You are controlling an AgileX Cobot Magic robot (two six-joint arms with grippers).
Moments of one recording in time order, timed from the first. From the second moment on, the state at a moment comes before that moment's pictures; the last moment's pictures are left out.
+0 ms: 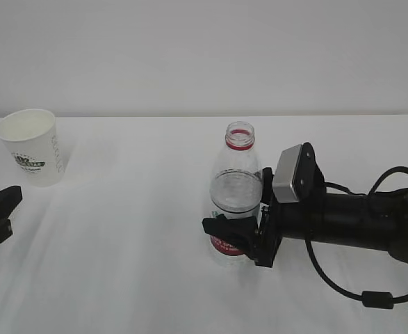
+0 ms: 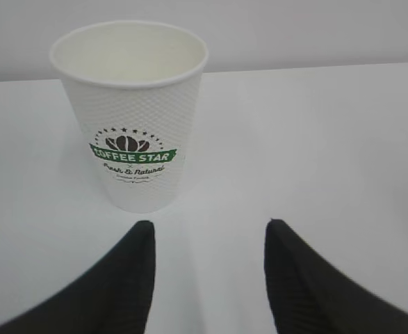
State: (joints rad) left arm -0.05 1.71 -0.19 0.22 -1.14 -0.13; right arm 0.26 2.08 -0.71 -0.99 -1.15 0.21
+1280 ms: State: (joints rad) left arm -0.05 1.71 -0.19 0.22 -1.14 -0.13; right arm 0.26 2.08 -0.71 -0.95 -1.15 0.21
